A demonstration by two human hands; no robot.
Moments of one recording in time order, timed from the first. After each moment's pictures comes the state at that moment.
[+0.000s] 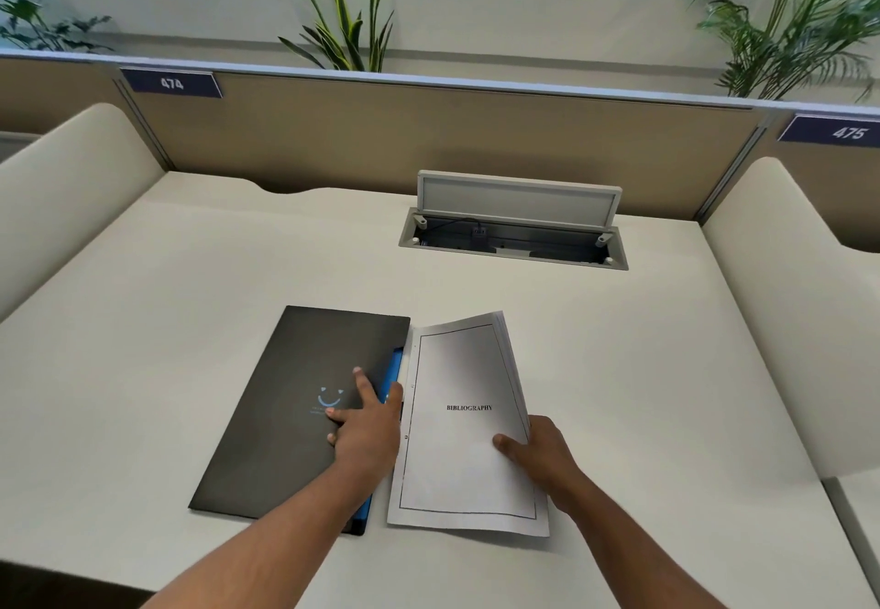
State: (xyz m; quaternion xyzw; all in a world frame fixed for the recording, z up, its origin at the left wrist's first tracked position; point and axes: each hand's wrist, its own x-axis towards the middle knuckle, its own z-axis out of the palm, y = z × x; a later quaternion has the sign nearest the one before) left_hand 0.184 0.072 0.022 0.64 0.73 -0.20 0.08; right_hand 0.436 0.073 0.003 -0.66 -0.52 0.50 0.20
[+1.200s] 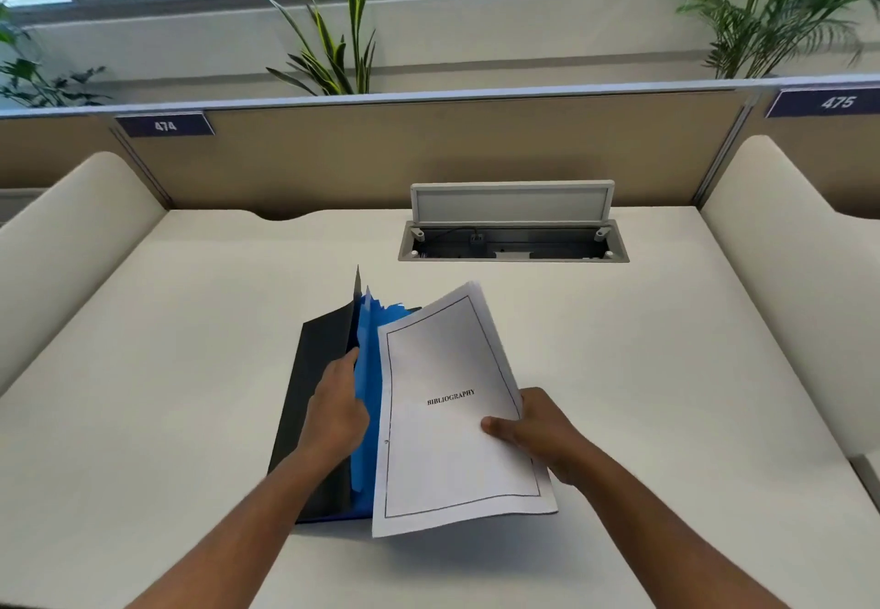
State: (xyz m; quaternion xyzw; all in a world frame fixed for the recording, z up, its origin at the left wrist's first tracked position) left_hand 0.129 0.090 0.085 0.58 0.75 0.24 0.24; right_hand 0.413 0.092 0.058 -0.58 -0.48 0.61 0.24
